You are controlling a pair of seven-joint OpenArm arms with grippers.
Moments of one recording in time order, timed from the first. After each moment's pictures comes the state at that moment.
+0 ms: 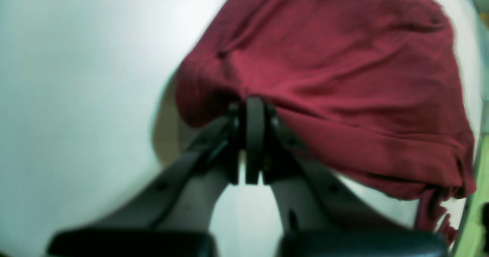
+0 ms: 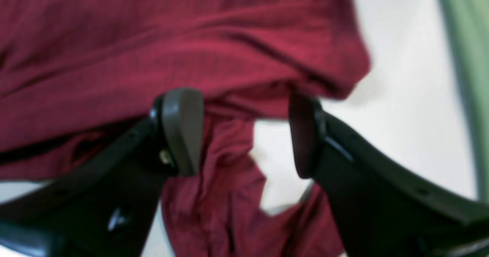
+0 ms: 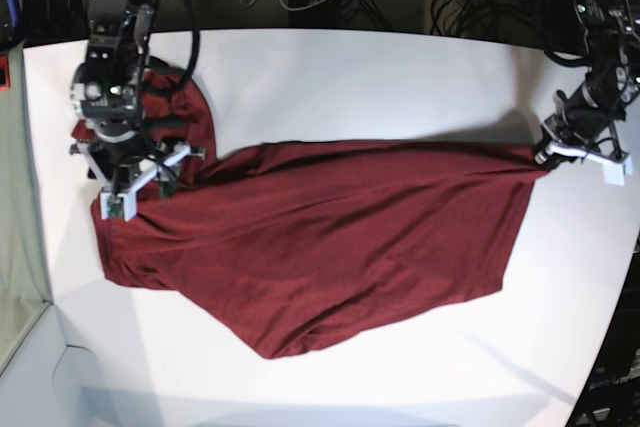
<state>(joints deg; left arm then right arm) 14.3 -22.7 -22.5 95.6 -56.0 3.5 46.9 -8.4 0.2 13.0 105.9 0.5 8.4 -46.5</state>
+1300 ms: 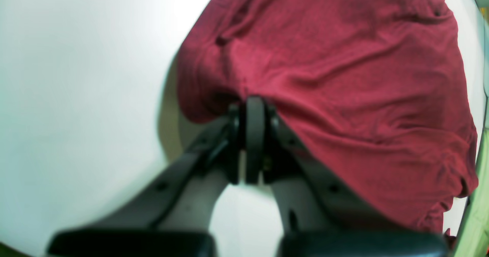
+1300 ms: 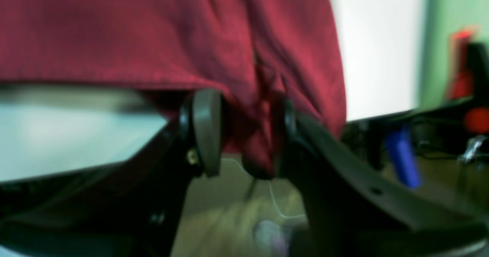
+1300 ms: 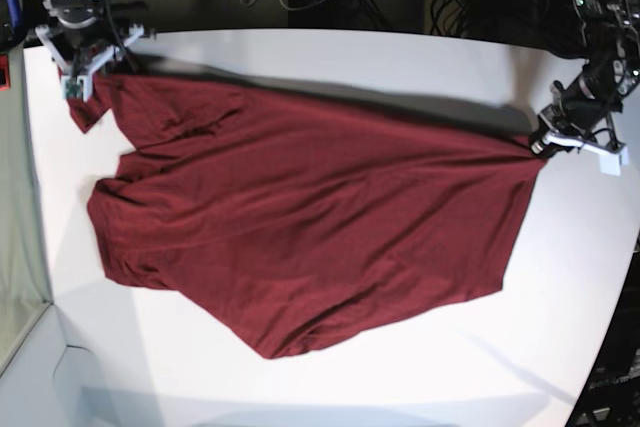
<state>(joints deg) 16.6 -22.5 -22.2 95.6 -56.1 3.5 46.9 -33.8 4.1 21.5 115.1 0.2 8.0 -43.6</state>
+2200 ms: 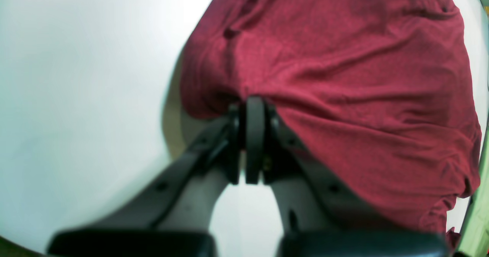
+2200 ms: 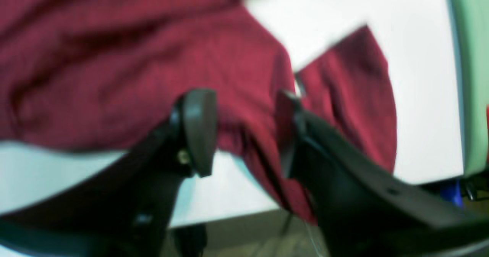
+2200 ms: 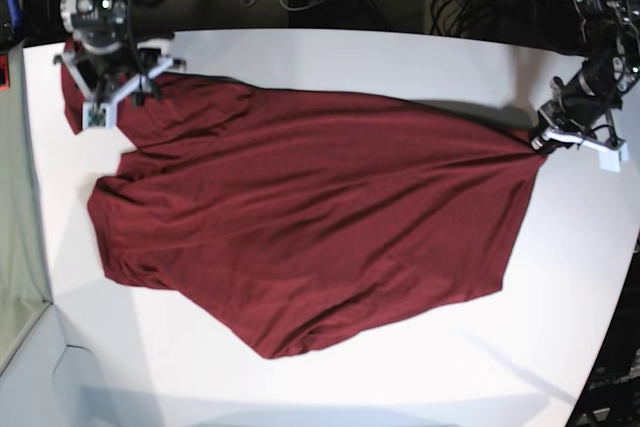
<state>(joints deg) 17.0 -22.5 -22.2 95.6 -56.1 3.5 46.8 -24.6 -1.2 18.1 115.5 0.2 8.0 -49.9</state>
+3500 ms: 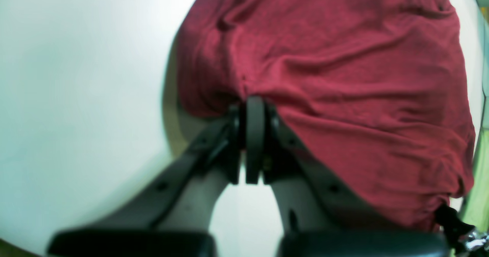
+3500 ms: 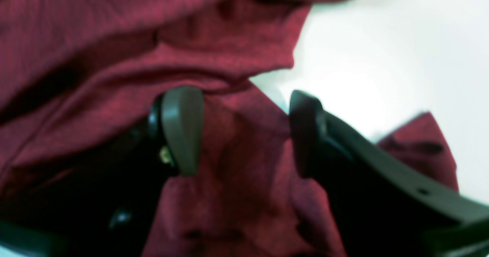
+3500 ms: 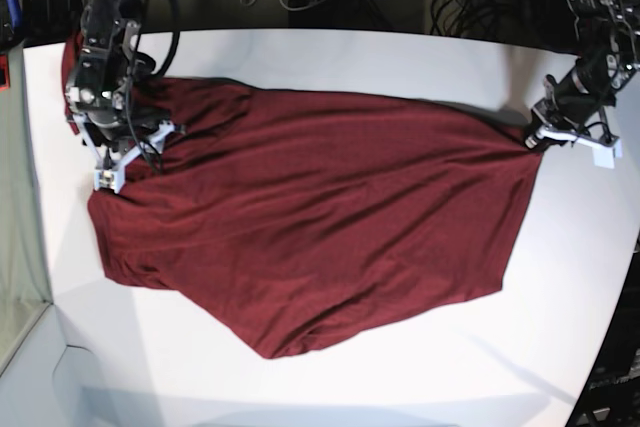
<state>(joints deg) 16.9 -20.8 -22.2 93.9 -56.0 3.5 46.7 -7.0 3.4 16.6 90.4 1.1 8.0 -47.0</state>
